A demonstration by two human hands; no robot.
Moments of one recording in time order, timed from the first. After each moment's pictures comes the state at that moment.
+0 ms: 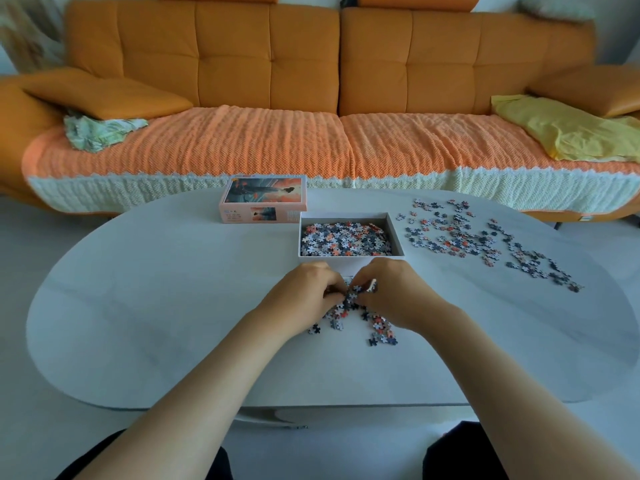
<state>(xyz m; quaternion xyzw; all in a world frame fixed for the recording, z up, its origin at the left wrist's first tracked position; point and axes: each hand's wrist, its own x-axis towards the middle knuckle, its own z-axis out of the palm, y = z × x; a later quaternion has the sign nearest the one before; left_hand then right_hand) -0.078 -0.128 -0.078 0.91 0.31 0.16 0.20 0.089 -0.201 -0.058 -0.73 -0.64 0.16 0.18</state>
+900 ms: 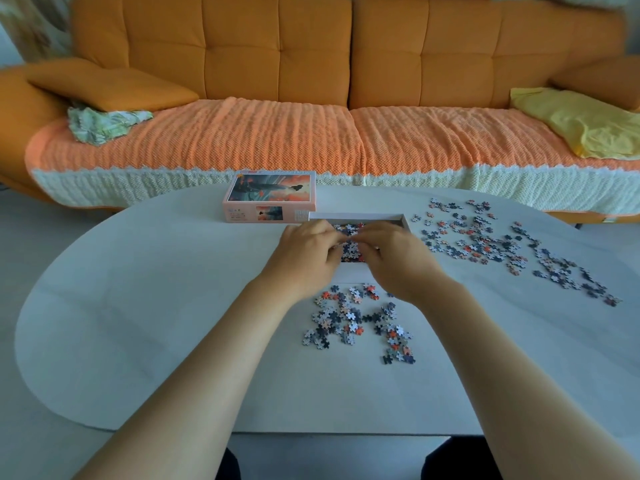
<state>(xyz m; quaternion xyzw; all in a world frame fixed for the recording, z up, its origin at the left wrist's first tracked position) -0.063 -0.070 -0.068 0.91 0.34 0.21 0.09 0.105 -0.140 -0.063 -0.68 -0.69 0.02 0.25</state>
